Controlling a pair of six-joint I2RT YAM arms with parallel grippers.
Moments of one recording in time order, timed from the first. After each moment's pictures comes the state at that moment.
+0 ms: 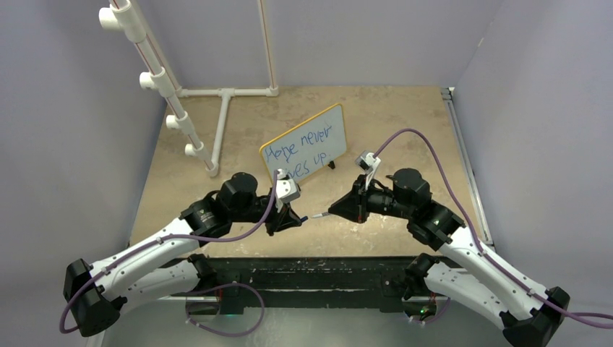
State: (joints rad) left arm -0.86 0.89 0.70 -0.29 0.45 -0.01; right arm 0.71 0.75 0.70 -0.25 -0.47 0.42
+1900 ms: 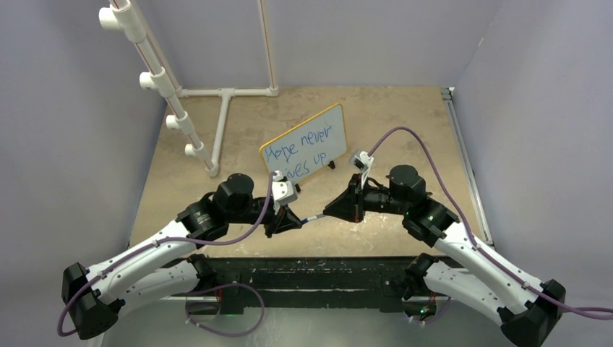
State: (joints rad) left arm -0.86 0.86 0.69 -0.27 0.51 -0.01; right arm 0.71 0.80 0.70 -0.17 -0.58 0.43
